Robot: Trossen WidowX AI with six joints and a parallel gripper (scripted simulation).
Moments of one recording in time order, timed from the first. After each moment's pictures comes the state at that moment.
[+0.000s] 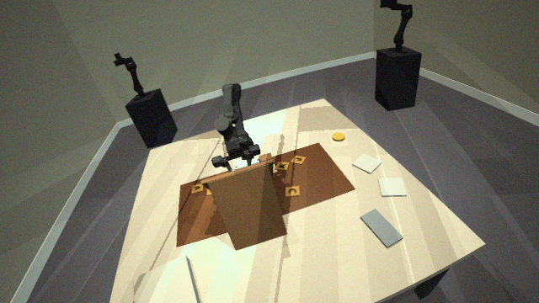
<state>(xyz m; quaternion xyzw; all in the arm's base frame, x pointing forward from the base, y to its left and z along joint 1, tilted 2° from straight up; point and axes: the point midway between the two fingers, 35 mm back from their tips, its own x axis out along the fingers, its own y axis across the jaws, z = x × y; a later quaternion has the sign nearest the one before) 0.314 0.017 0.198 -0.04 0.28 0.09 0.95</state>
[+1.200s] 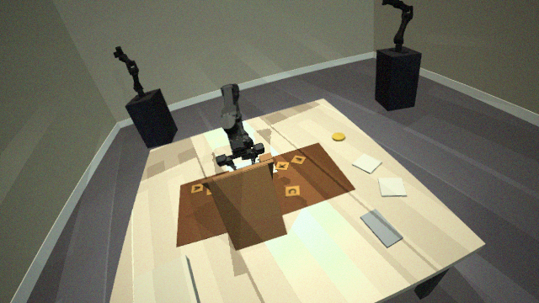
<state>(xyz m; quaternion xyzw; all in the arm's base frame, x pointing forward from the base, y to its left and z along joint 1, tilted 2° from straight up) 0.311 0.033 0.198 -0.04 0.28 0.09 0.95</state>
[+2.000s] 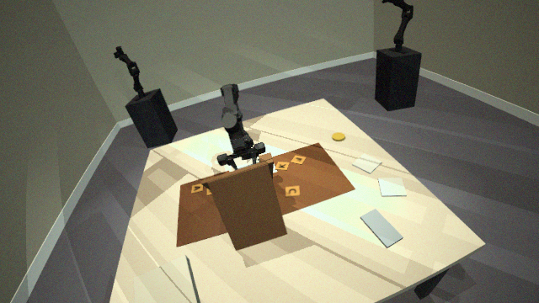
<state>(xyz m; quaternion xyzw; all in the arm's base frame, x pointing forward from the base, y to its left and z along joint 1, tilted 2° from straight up) 0.308 0.037 0.198 -0.03 0.28 0.09 0.95</state>
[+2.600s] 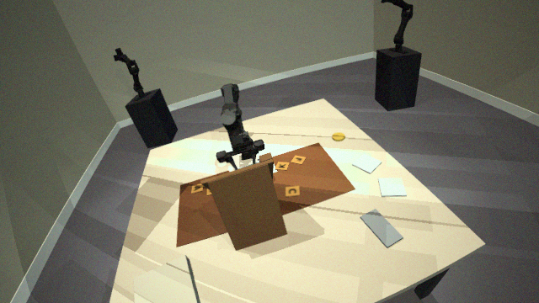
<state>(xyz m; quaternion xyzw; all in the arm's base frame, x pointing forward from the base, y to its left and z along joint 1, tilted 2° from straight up) 0.299 0.035 0.205 -0.03 0.28 0.09 0.95</state>
